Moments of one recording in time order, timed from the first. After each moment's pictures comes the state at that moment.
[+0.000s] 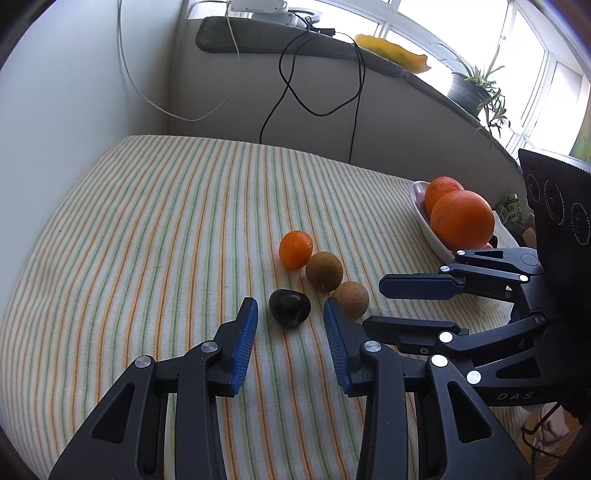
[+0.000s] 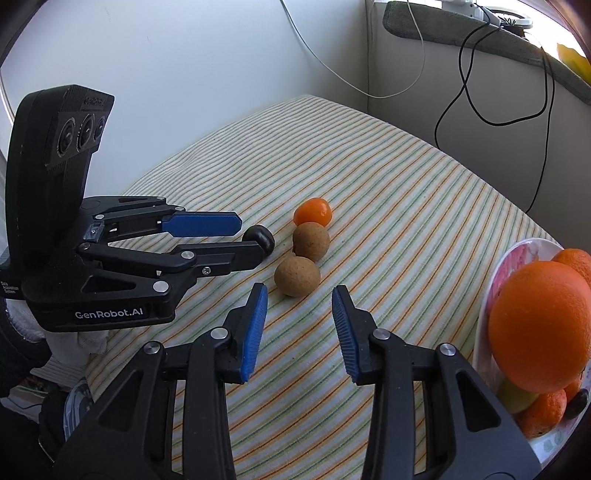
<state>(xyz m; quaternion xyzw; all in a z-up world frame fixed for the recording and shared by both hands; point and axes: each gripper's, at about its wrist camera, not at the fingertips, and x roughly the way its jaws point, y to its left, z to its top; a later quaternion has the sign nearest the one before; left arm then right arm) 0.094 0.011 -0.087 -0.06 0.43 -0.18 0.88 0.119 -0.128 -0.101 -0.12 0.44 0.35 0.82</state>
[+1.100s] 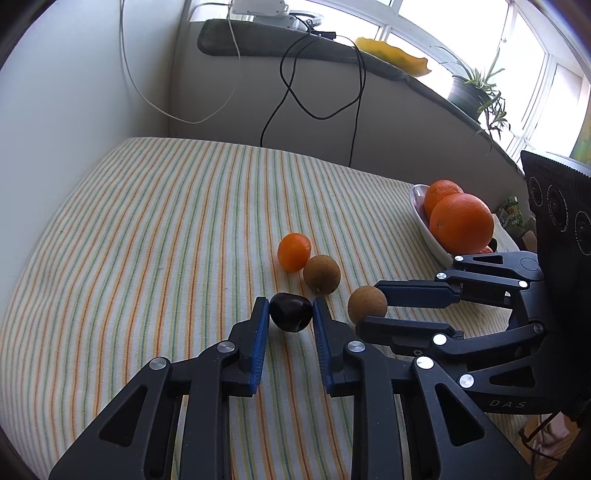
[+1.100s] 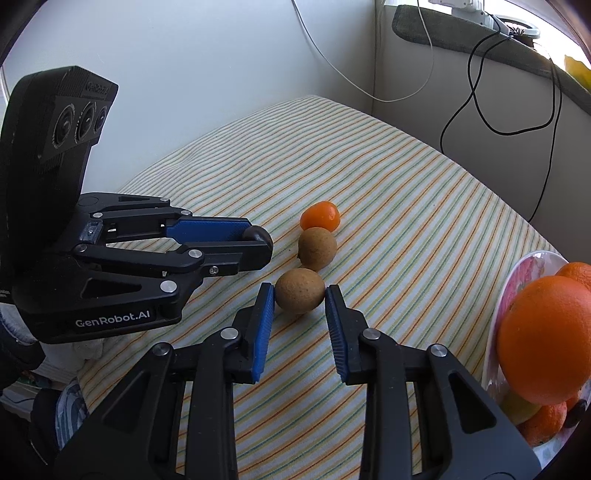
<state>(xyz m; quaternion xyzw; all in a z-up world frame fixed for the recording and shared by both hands) 0.092 0.011 -0.085 -0.07 0.42 -0.18 0.89 0.117 -0.127 -0.102 -0.13 0.43 0.35 0.82</state>
